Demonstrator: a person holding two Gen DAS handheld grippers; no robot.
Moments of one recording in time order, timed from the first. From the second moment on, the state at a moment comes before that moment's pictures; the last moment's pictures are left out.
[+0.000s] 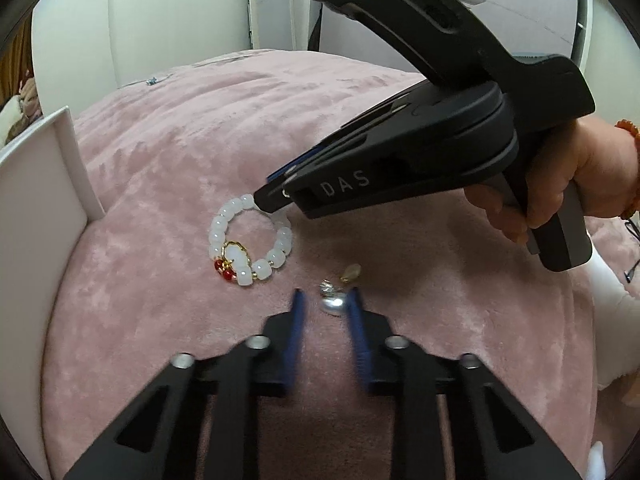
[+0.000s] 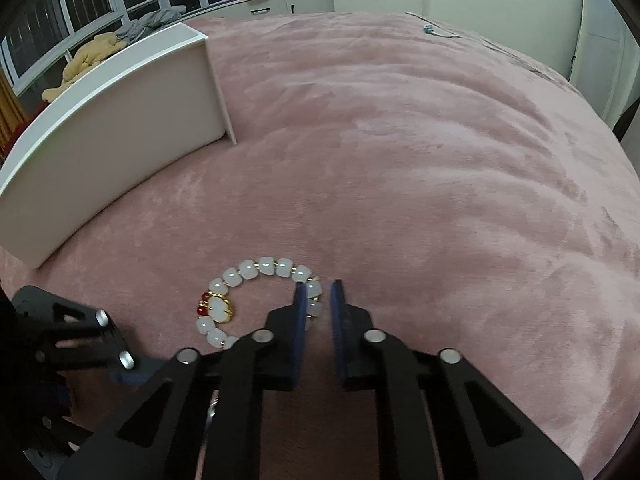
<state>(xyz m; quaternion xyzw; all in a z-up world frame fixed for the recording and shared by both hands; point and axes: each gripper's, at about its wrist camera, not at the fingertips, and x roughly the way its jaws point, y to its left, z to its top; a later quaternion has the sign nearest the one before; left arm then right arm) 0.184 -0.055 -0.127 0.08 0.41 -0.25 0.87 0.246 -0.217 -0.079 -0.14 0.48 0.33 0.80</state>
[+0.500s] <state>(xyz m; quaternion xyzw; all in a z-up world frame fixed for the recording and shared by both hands) 0.182 -0.050 -0.125 0.06 0.41 -0.26 0.87 0.253 -0.236 -0.079 -0.11 0.48 0.30 0.82</state>
